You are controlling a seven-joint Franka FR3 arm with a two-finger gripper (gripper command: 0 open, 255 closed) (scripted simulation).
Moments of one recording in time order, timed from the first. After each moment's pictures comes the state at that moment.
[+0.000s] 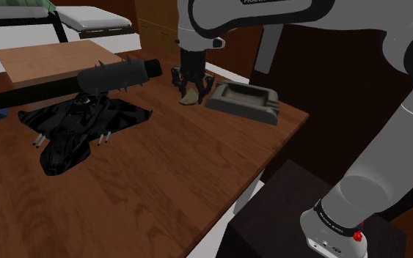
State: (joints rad) arm -0.18 0.07 0.55 -1.71 -0.02 1.75 1.51
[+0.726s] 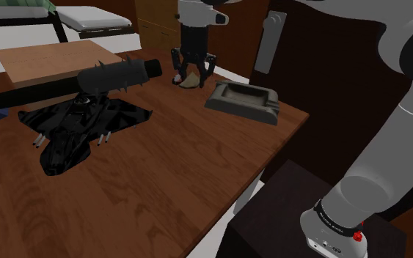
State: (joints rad) arm -0.17 0.09 0.55 -1.53 -0.03 1.59 1.51
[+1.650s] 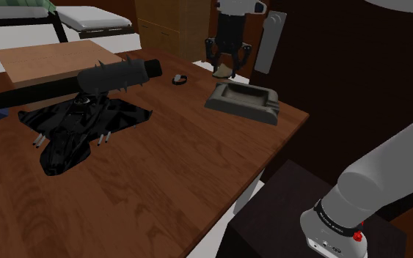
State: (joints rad) arm -0.28 -0.17 0.44 -1.72 0.08 1.54 1.30
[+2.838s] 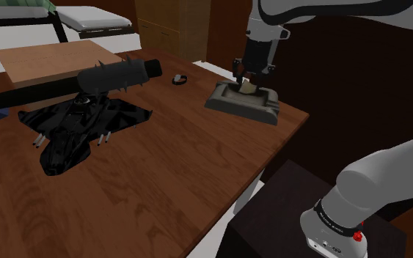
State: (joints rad) arm -0.32 -0.39 0.31 -2.09 0.13 1.69 1.08
